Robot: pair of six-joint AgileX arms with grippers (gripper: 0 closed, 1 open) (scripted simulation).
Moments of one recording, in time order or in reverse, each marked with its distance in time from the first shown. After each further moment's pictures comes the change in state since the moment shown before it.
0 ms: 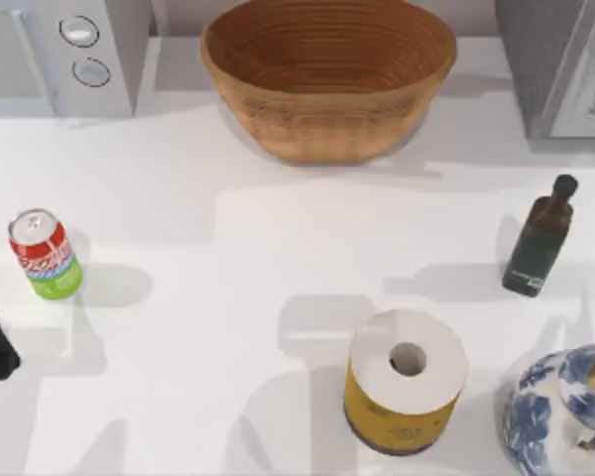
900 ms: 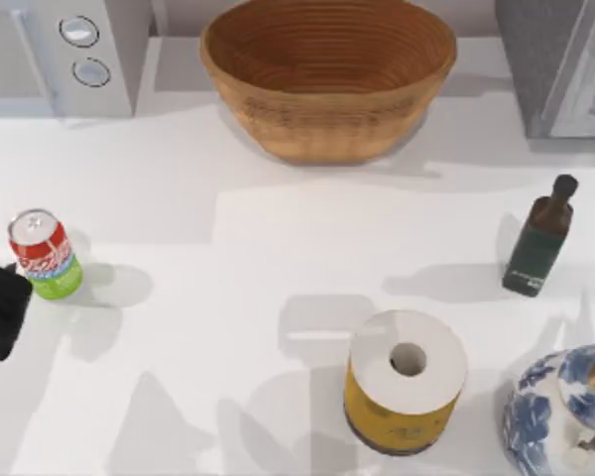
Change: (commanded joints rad) left arm -0.060 0.751 0.586 -0.504 0.008 0.390; right arm 0.000 0.000 0.000 0.000 0.000 0.000
